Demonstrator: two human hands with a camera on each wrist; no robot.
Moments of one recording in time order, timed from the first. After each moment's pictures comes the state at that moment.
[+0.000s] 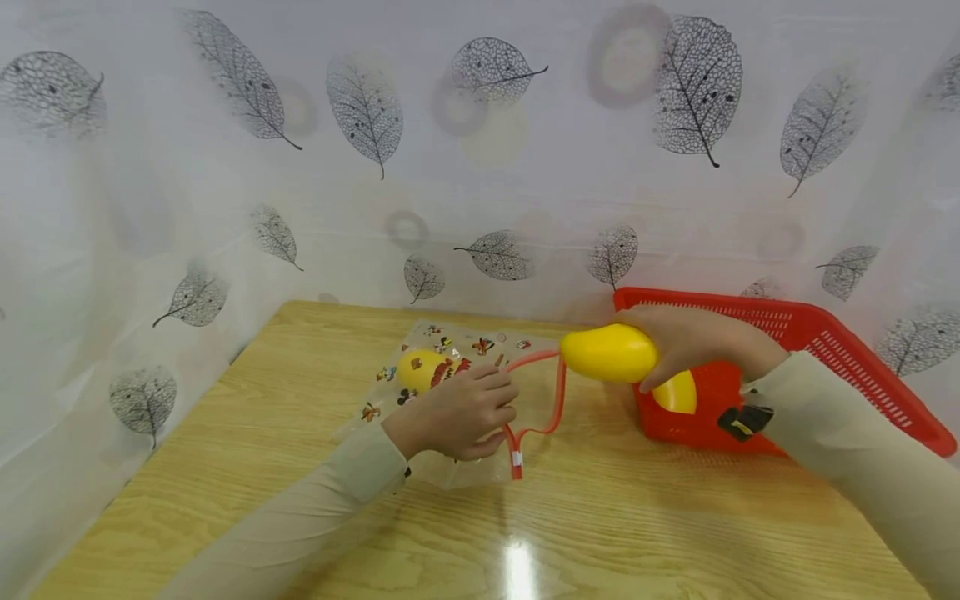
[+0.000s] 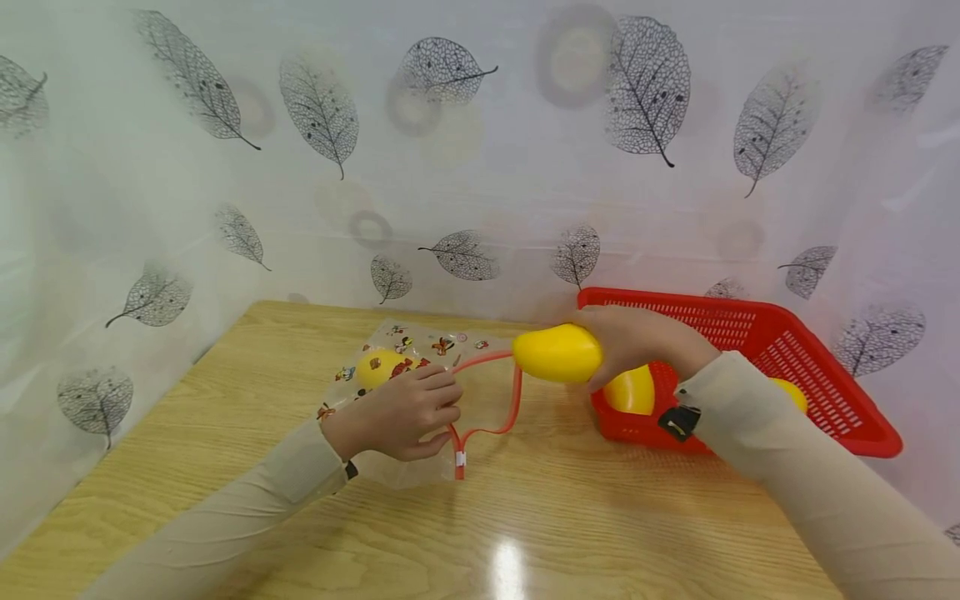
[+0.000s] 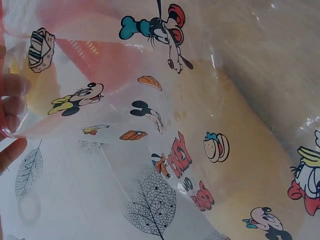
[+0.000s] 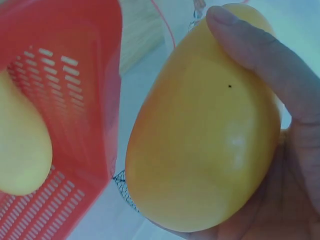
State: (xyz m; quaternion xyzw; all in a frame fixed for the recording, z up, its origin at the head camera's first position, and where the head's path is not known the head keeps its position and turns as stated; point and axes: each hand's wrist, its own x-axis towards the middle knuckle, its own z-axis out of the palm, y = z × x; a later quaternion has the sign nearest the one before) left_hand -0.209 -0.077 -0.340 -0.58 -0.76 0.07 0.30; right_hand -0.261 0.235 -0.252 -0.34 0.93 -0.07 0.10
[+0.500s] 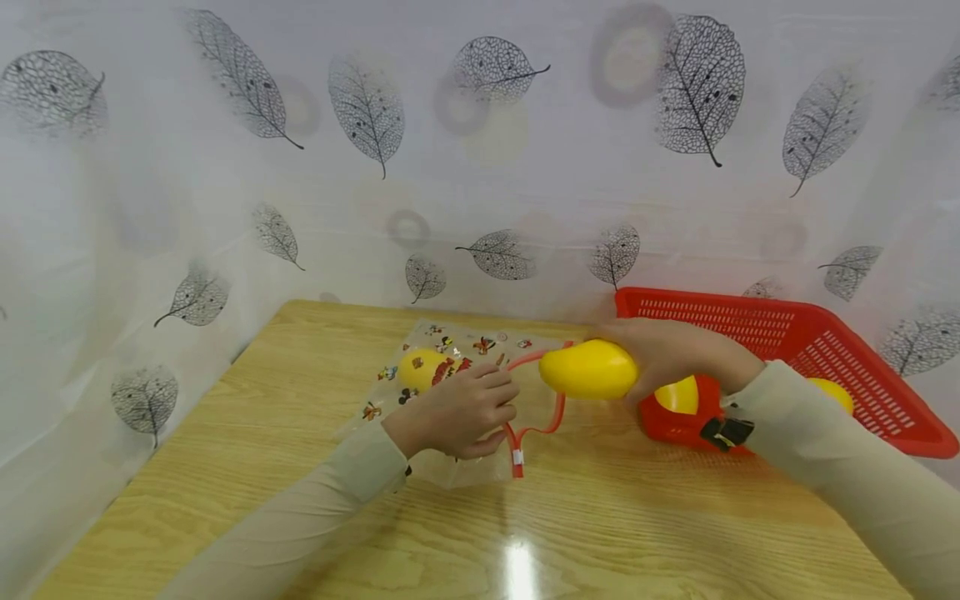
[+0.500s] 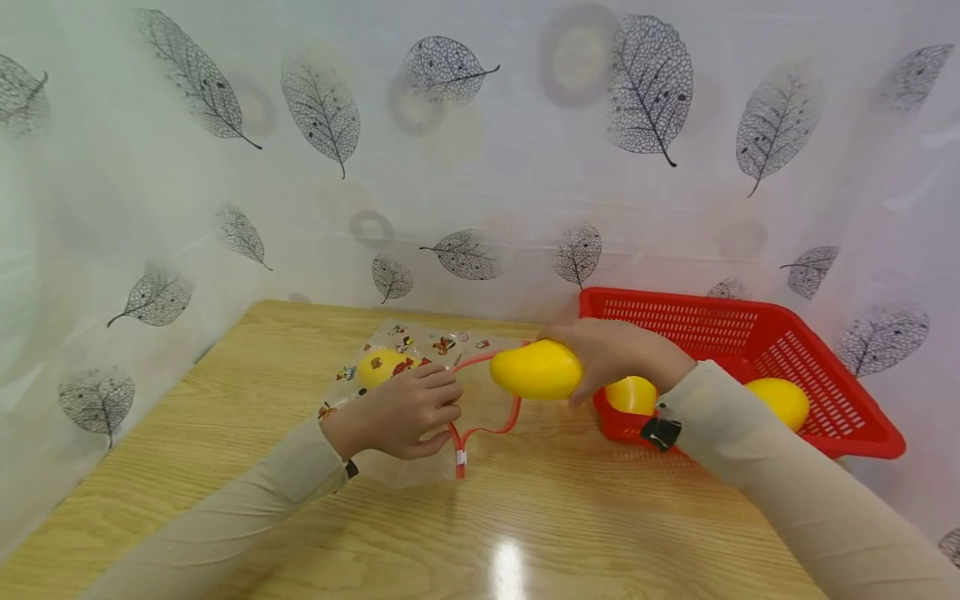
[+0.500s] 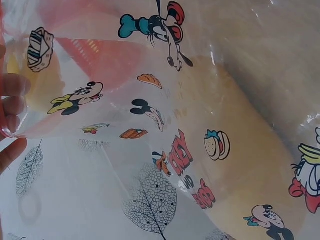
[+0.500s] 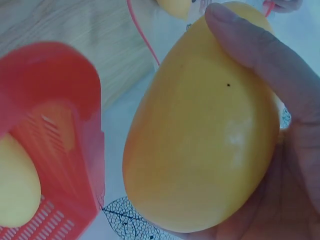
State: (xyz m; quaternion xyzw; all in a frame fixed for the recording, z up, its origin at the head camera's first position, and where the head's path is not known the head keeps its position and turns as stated) left_hand -0.209 -0.079 -0.340 -0.57 -0.76 0.08 0.30; right_hand -0.252 0.211 -0.263 -0.39 0.91 -0.05 0.10
